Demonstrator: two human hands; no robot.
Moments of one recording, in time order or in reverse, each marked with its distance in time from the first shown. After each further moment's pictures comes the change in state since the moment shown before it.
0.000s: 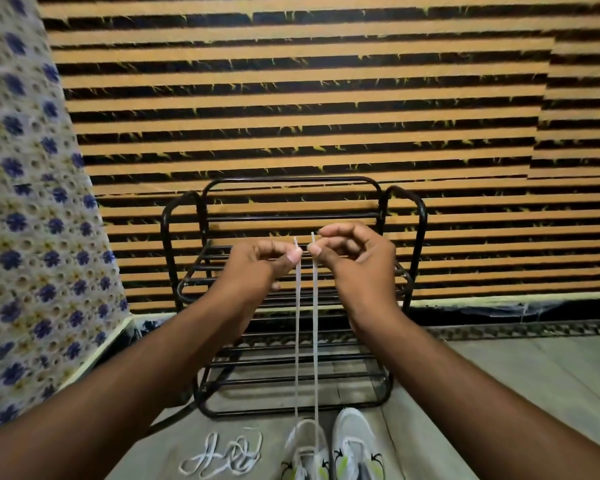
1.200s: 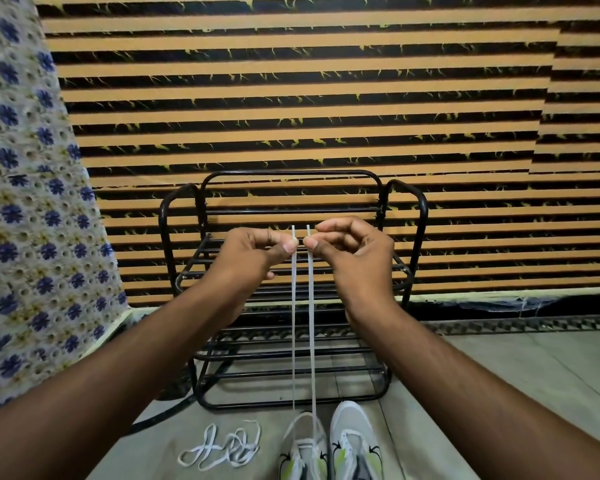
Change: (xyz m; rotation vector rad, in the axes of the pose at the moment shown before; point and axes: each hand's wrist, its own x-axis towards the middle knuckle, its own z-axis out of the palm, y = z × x) left_hand 0.010 -0.002 -0.008 0.062 0.009 0.020; right_hand 0.002 0.005 0.003 0.034 0.010 0.023
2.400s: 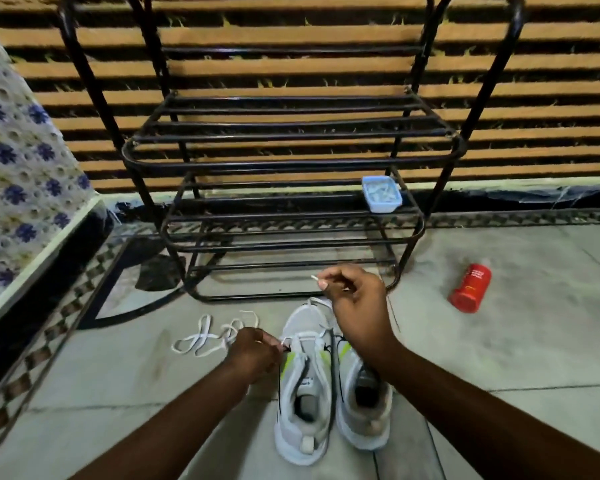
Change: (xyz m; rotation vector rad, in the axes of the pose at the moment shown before) left_hand -0.104 -0.318 0.050 0.240 -0.057 -0.896; right_hand -0.123 0.254 -0.054 -0.320 -0.124 0.210
